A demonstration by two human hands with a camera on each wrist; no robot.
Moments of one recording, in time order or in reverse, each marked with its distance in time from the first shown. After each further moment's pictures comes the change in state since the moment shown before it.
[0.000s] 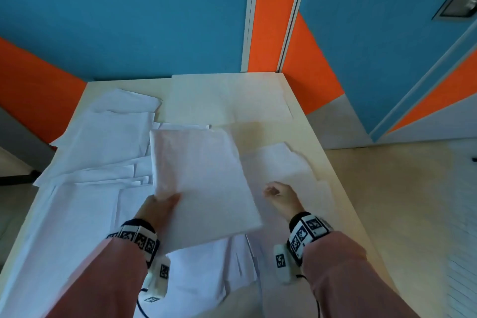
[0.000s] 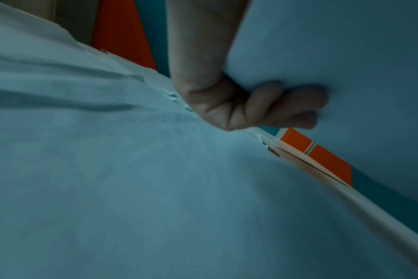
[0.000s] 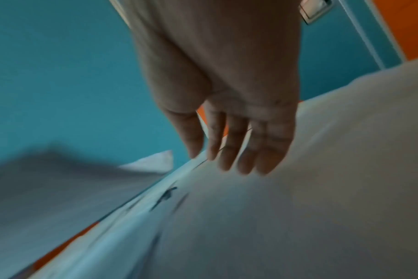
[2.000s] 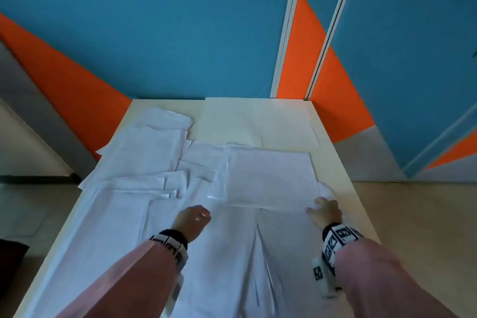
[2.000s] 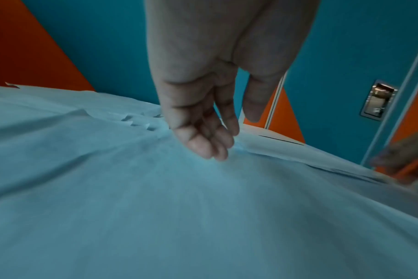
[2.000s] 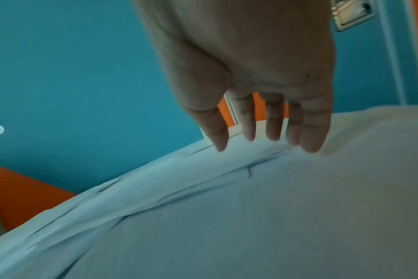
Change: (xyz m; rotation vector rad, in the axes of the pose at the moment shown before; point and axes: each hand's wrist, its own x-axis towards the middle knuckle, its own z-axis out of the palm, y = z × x) left_hand -0.005 0.006 0.004 0.280 -0.086 0.314; right_hand 0.045 0.000 -0.034 -0.377 0.171 0.173
